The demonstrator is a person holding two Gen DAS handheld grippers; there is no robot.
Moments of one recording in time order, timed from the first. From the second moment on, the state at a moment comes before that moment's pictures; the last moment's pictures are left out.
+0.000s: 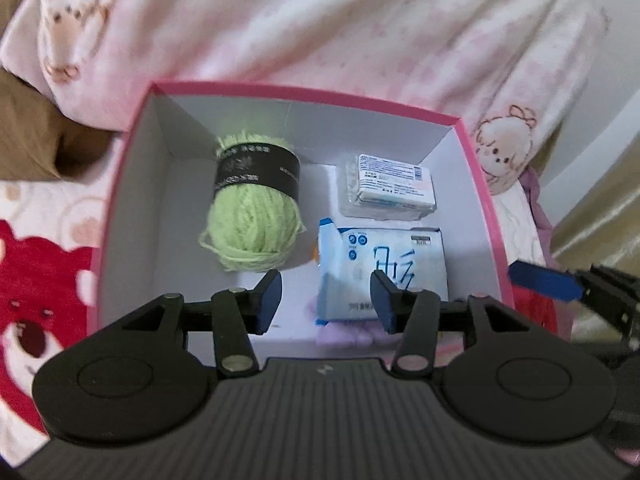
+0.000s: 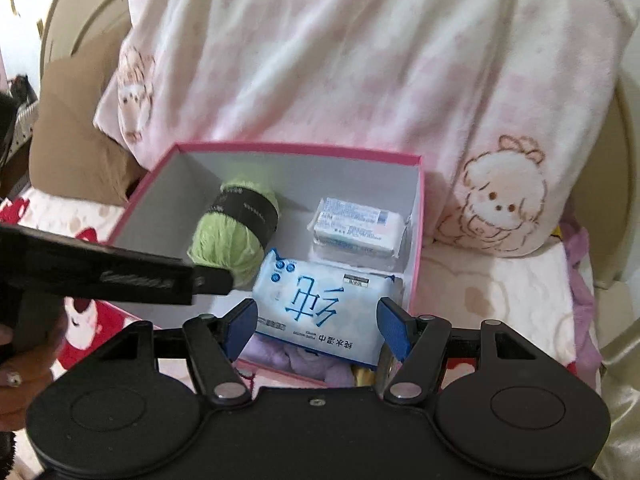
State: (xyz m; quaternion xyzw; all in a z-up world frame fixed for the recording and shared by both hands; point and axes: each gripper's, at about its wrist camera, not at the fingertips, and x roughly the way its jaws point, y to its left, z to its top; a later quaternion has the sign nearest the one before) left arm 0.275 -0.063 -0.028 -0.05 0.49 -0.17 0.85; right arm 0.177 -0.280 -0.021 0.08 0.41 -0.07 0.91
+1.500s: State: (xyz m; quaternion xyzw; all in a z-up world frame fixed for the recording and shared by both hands) left arm 0.093 0.003 0.069 0.02 0.43 -0.12 0.89; right arm 0.052 -0.228 0.044 0.11 0.40 -0.09 0.91
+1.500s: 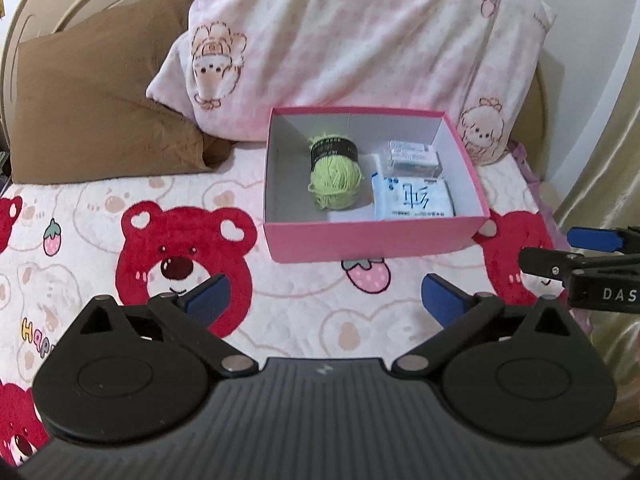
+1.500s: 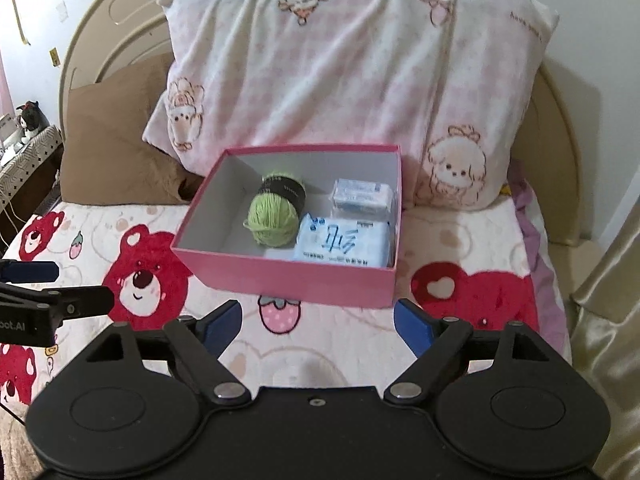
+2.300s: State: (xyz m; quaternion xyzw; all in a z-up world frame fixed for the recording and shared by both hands) left arm 0.113 0.007 0.018 0.04 0.49 -0.08 0.87; right arm 0.062 -0.220 0.015 0.10 0.45 -0.12 0.88
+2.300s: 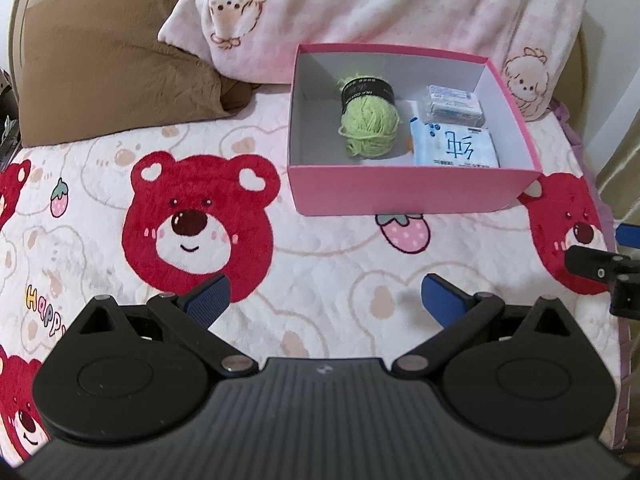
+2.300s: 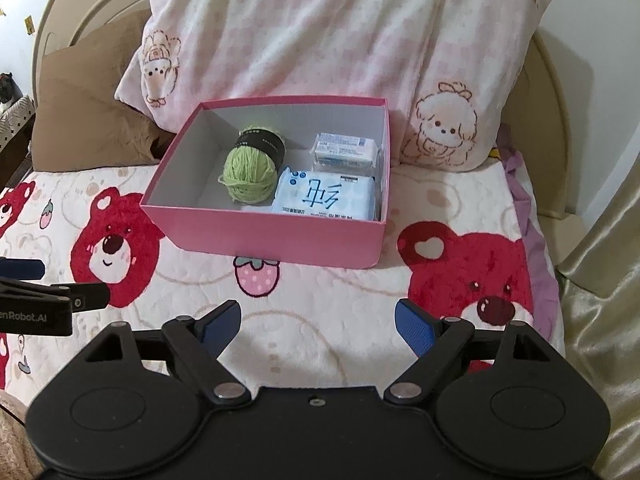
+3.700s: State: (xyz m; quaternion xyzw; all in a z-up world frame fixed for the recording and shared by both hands) left arm 0.102 0.004 0.009 0.03 0.49 -0.10 0.86; right arm 0.056 -0.233 0.009 0.09 0.45 -0.15 0.87
